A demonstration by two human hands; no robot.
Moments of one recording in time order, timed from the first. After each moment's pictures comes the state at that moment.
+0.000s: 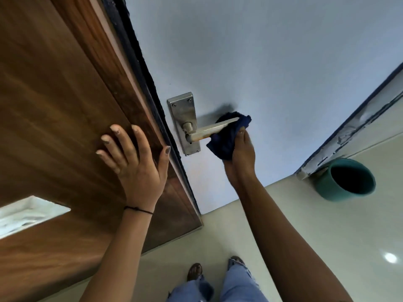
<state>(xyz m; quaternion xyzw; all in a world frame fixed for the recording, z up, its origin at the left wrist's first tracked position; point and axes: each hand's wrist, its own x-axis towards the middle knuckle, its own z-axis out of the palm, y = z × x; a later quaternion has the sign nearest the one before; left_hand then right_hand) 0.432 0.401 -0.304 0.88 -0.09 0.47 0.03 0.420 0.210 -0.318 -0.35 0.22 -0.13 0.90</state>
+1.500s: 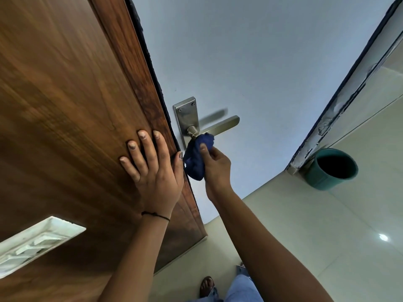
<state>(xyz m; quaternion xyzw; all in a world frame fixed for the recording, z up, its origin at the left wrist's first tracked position) 0.431 0.409 -0.309 0.86 -0.15 0.48 0.03 0.406 0.298 -0.305 -0.52 0.30 -0.15 0.78</state>
